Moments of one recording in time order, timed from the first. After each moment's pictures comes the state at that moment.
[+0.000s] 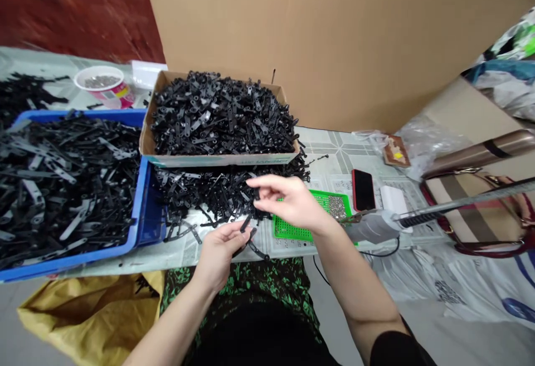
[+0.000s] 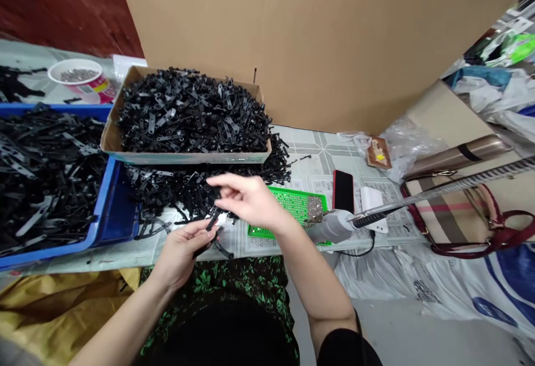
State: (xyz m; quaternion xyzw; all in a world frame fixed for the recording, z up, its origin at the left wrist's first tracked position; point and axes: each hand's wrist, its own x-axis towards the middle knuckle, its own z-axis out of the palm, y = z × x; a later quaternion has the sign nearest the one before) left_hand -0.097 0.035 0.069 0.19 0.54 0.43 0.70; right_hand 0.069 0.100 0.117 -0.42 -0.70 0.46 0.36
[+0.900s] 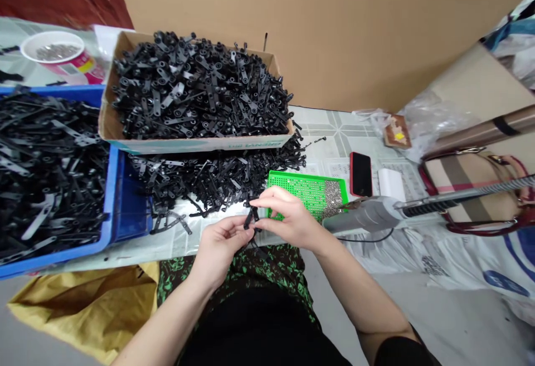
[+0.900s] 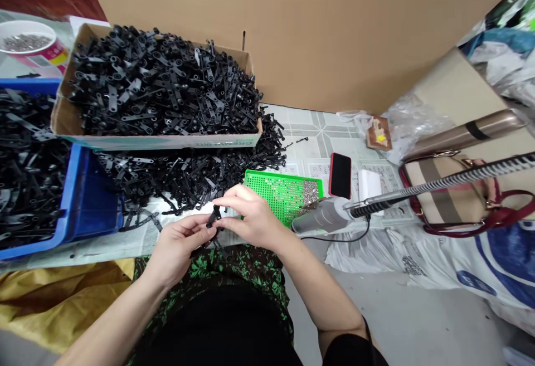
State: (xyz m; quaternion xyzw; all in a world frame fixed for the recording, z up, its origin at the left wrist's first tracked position) left_hand -0.083 0.029 0.070 0.27 0.53 0.39 0.70; right_hand 0.092 0.051 0.080 -0.43 -0.76 0.35 0.34
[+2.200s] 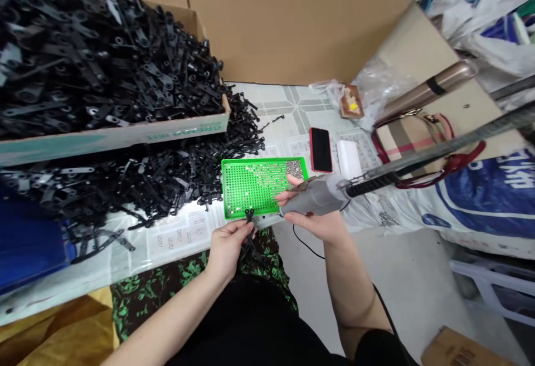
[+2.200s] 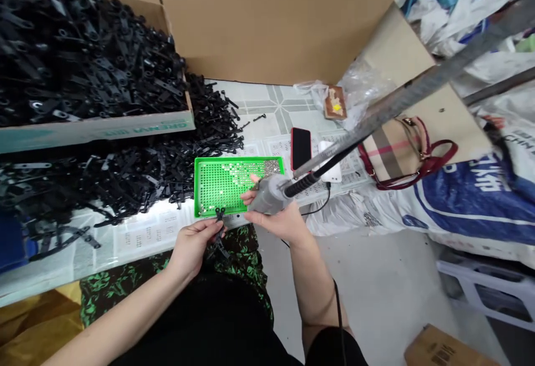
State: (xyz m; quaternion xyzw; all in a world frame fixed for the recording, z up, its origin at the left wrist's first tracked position) left_hand 0.011 0.004 0.015 0.24 0.57 0.30 0.73; right_hand 0.201 -0.011 0.066 -0.56 -0.53 0.44 0.46
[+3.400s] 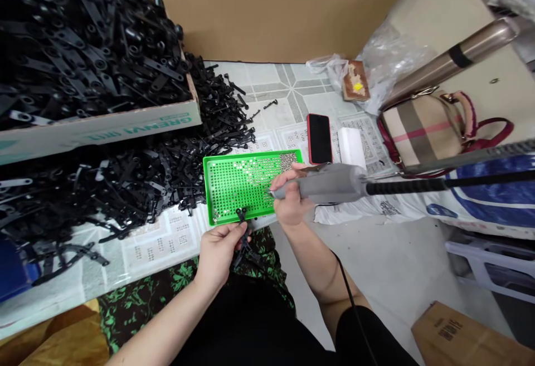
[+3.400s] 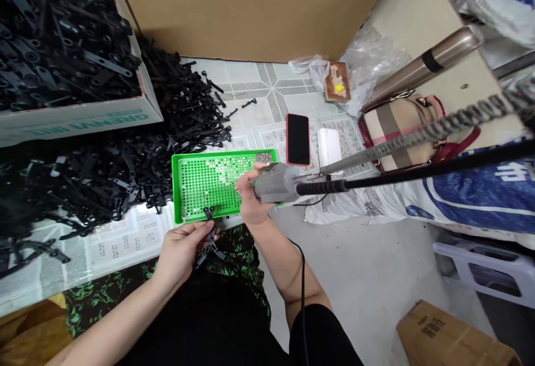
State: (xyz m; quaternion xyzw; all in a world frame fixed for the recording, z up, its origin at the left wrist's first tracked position) left_hand 0.025 0.006 0.004 0.26 0.59 0.25 0.72; right_hand 0.169 0.038 -0.003 -0.50 -0.36 0.17 0.77
